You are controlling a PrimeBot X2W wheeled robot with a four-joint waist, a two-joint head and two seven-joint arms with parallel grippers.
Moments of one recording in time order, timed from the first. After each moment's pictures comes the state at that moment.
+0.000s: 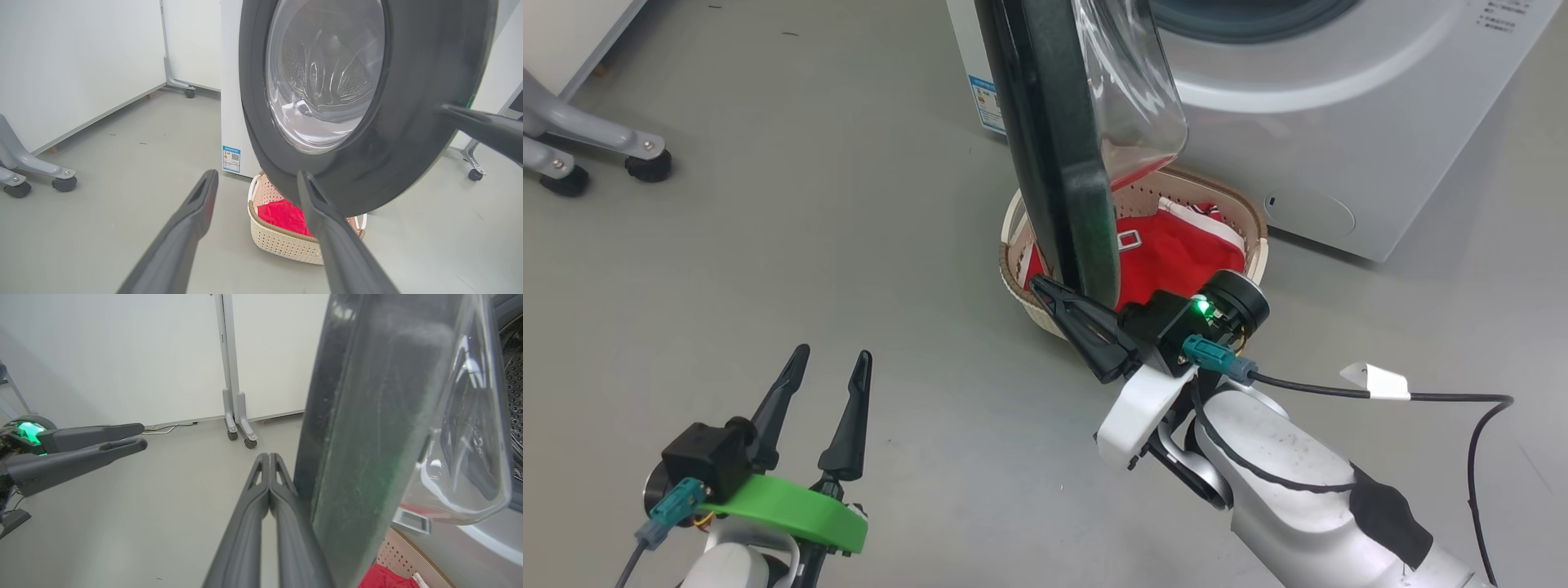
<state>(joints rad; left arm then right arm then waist) -0.13 0.14 -0.28 0.21 -0.51 -0.13 -0.25 -0.55 -0.07 0.79 0.40 0.37 0.05 -0.18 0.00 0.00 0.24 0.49</state>
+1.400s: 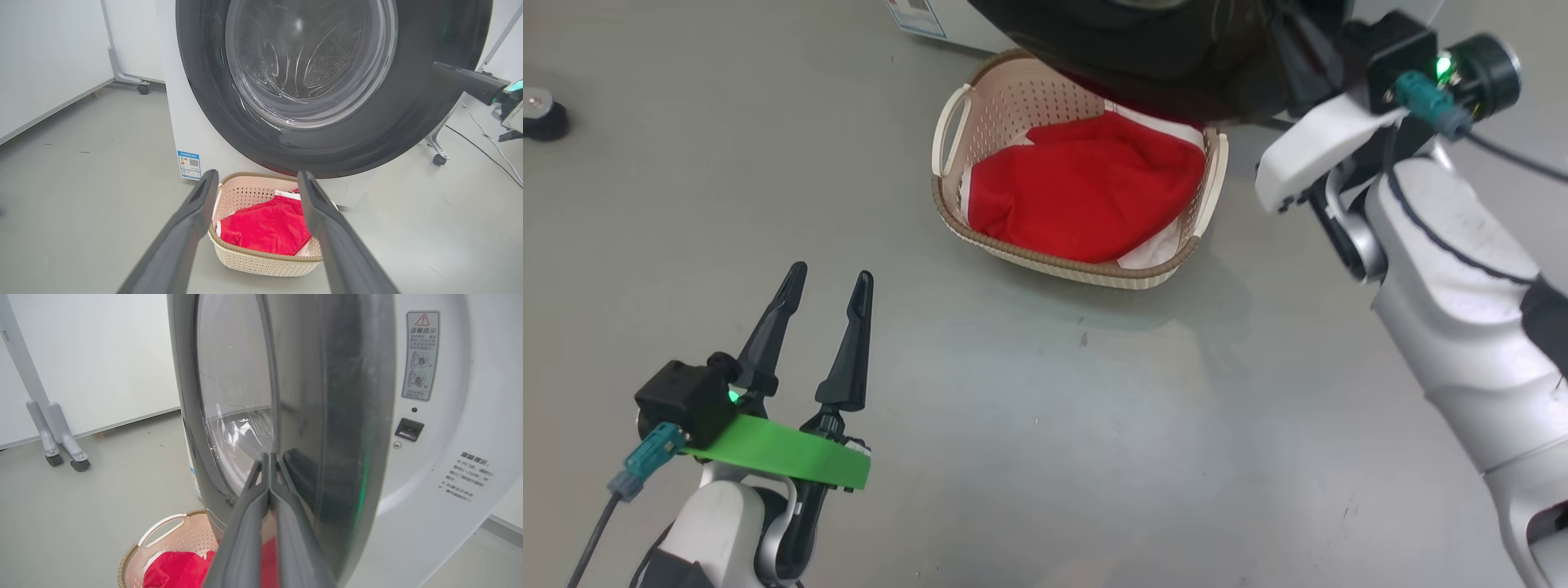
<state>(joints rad) -0.24 0.13 -0.27 0.14 -0.54 -0.13 -0.25 -0.88 -0.22 0.58 0.56 0.36 -0.07 -0.18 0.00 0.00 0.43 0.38</state>
